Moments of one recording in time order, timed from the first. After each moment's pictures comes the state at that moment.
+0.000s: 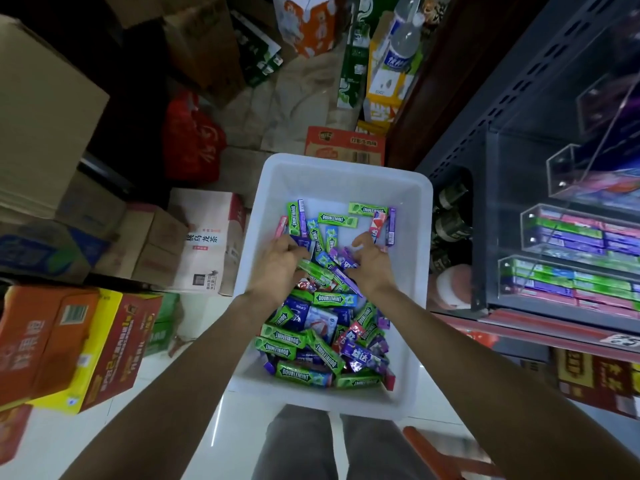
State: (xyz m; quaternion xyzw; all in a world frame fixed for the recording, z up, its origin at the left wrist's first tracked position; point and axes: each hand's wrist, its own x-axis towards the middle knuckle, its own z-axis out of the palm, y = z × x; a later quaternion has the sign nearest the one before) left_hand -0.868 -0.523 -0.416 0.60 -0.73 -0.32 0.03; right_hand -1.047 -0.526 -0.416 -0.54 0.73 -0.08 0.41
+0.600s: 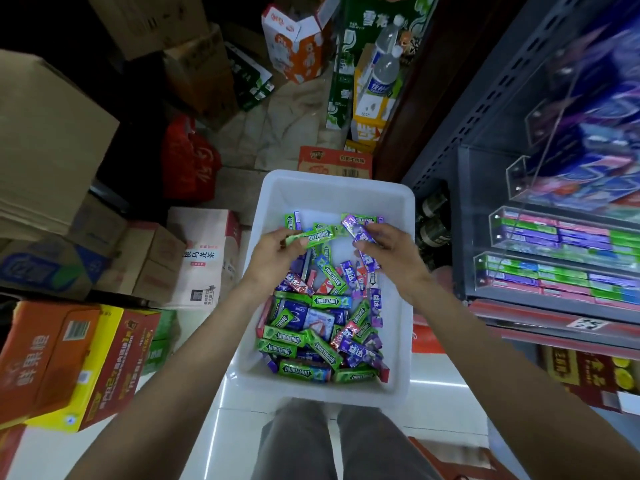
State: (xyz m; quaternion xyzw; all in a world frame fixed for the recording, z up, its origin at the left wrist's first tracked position) left_hand -0.873 -0.530 -0.349 0.63 -0.48 -0.54 0.29; right_hand -1.069 -0.520 -0.333 -0.42 0.66 -0.33 0.53
